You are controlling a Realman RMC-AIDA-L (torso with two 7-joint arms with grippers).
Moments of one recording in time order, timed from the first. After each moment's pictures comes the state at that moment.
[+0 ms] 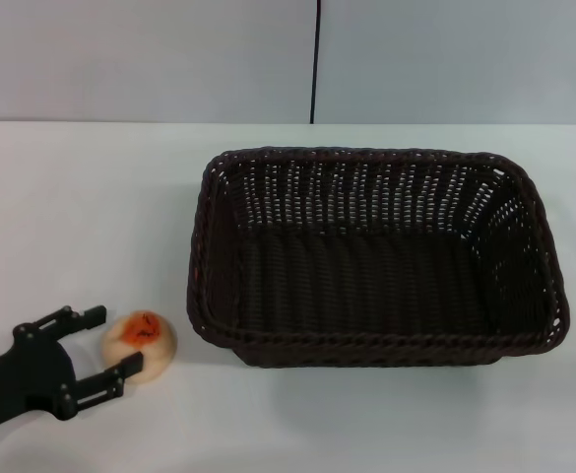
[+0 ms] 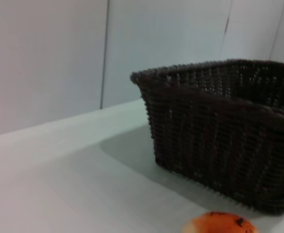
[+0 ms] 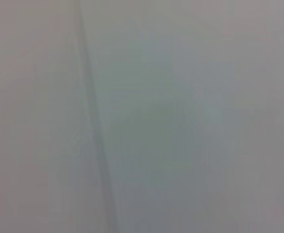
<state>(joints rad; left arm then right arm) -0.21 -2.06 0.45 0.44 2.08 1.53 -0.83 0.07 2.08 -0.98 -0.64 -0.90 -1.56 1.04</state>
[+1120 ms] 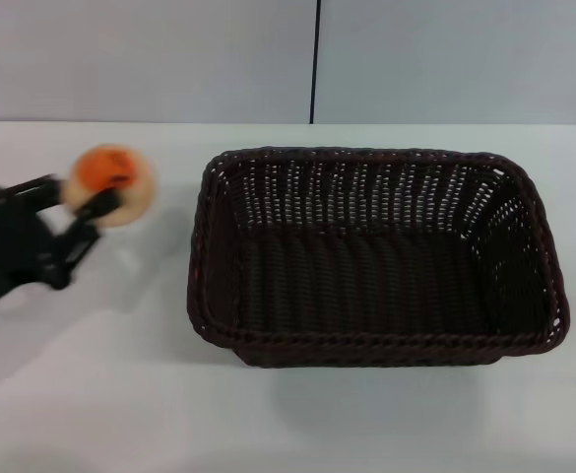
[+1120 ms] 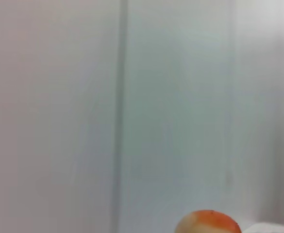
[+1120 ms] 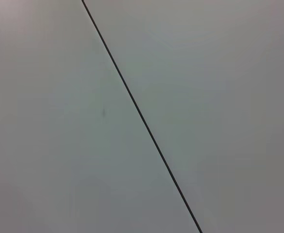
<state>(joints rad) -0.31 -2.07 0.36 0.42 1.81 1.77 -0.78 0.07 2.08 -0.58 -0.16 -0.80 -1.75 0.85</state>
